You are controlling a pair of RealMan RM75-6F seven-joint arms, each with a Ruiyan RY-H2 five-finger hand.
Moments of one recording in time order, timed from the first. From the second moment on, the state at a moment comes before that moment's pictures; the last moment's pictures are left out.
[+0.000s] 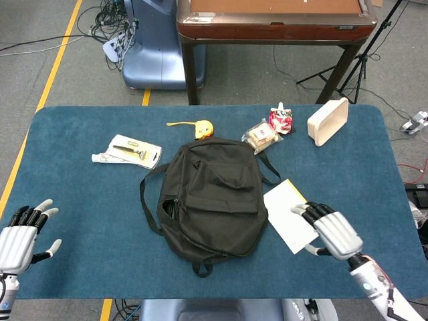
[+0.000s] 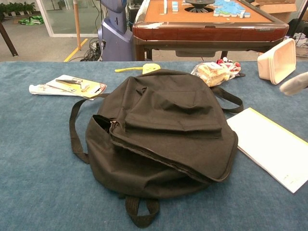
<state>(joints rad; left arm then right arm) -0.11 -1.11 -0.03 -1.63 1.49 1.45 0.14 0.30 -1.09 -0.01 -1.77 -1.70 1.17 -0.04</state>
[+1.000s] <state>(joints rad) -0.11 -1.11 -0.02 -1.66 1.49 1.44 0.16 0.60 -1.48 0.05 -1.71 -1.57 0.84 -0.08</state>
